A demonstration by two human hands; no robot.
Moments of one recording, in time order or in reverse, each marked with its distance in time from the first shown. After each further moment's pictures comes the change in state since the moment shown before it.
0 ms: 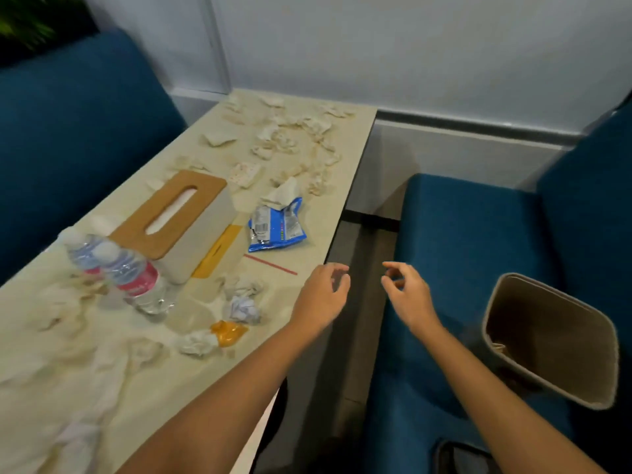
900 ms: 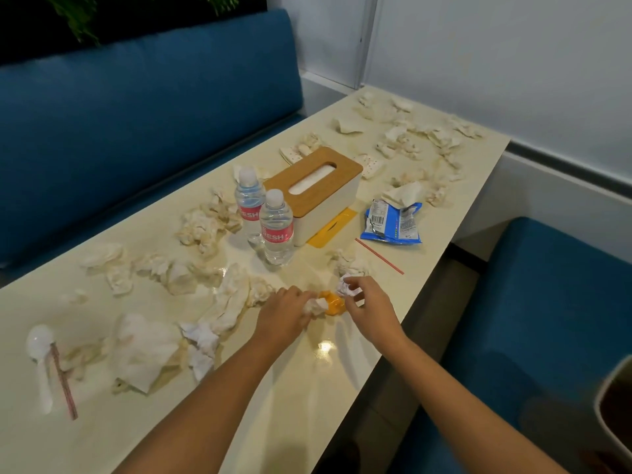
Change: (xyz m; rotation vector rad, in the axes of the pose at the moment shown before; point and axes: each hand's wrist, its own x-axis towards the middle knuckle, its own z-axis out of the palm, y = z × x) left_hand -0.106 -0.173 -0.139 0.655 0.080 -0.143; right_hand -0.085 -0.108 0.175 -0.093 -0.496 -0.319
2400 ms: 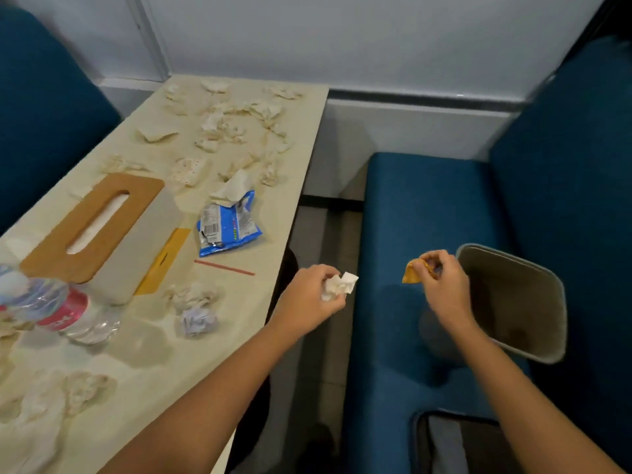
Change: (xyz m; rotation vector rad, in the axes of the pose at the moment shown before) left_hand 0.070 0.248 0.021 -0.489 -0.206 0.388; right_hand -0.090 0.182 -0.226 -0.028 0.776 0.450
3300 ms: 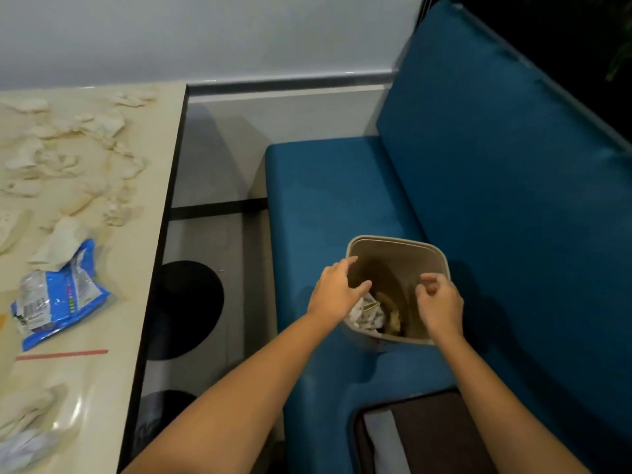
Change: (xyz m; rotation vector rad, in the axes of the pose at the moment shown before) left_hand 0.113 0.125 0.186 -0.084 -0.335 0.052; right_hand 0.025 0.135 -0.106 -0.075 0.247 0.535
